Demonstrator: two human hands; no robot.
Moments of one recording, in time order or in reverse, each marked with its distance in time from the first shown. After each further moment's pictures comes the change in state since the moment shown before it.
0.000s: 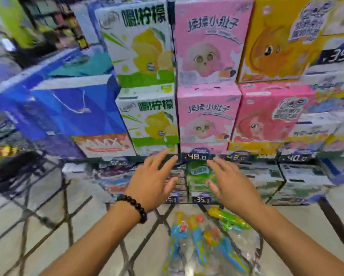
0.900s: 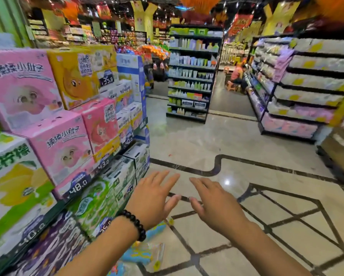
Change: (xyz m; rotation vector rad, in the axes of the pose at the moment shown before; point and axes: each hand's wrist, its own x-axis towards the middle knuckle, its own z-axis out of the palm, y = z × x) left_hand -0.143 -0.045 -0.053 -0.357 0.040 1.318; right_hand -0.241 -0.389 0.019 -0.123 0.313 1.228
